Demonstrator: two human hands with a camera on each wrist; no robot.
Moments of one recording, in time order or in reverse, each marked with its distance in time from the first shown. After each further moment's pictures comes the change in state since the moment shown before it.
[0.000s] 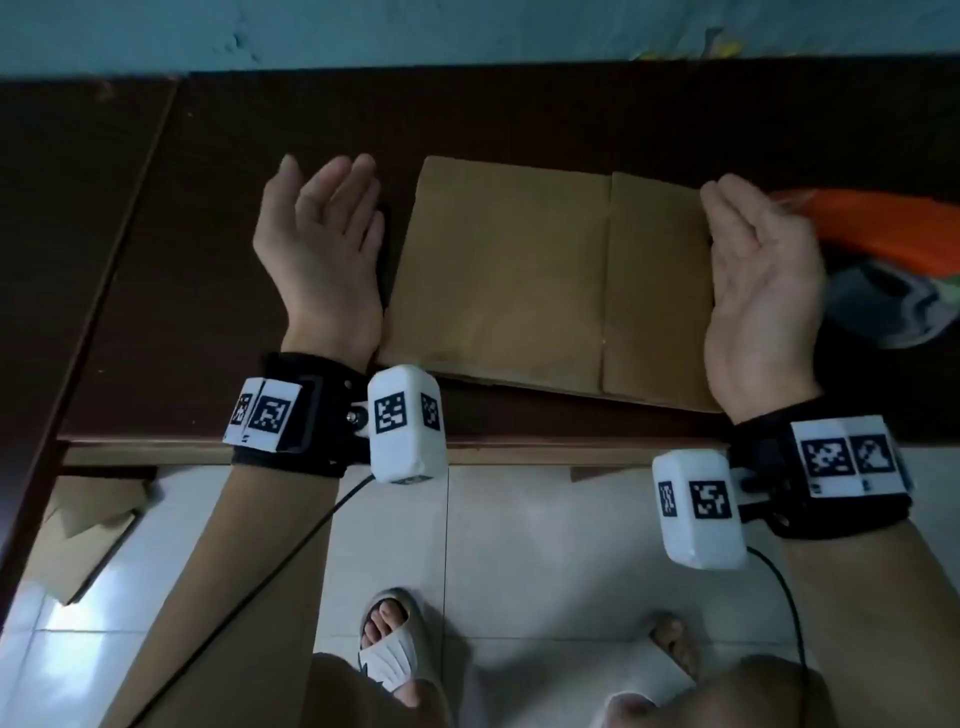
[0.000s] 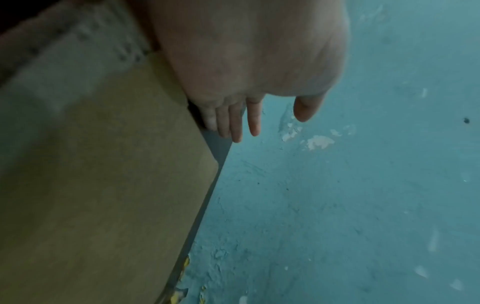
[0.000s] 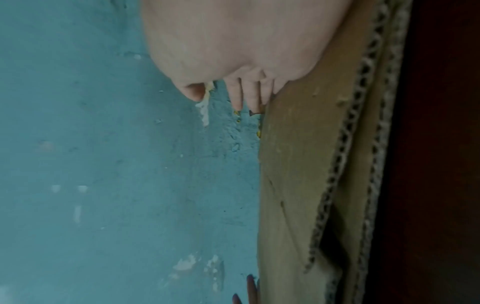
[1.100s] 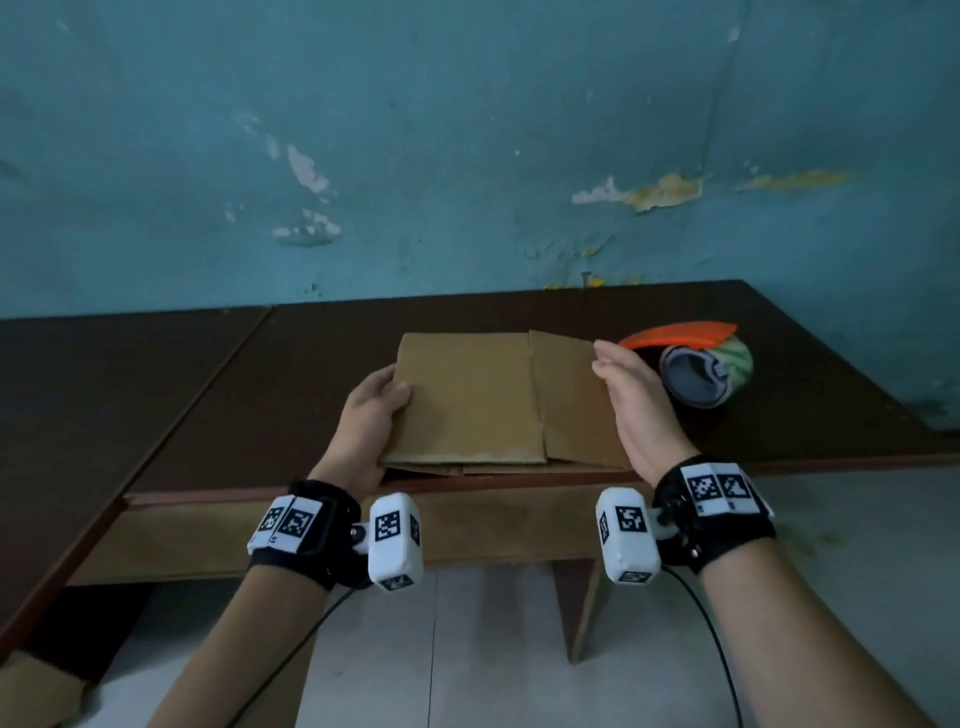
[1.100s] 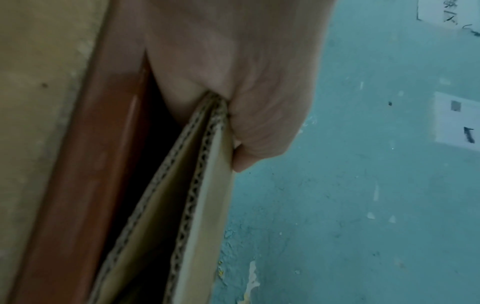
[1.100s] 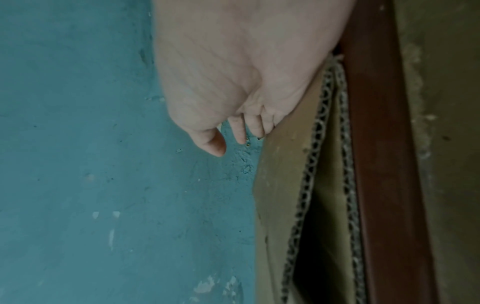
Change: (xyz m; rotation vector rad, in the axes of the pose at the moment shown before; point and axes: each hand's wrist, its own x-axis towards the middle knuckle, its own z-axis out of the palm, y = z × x) left_hand -0.074 -0.037 -0.022 0.443 -0.137 0.091; right_hand -0.032 0.006 -0.037 -0.130 -0.163 -0.077
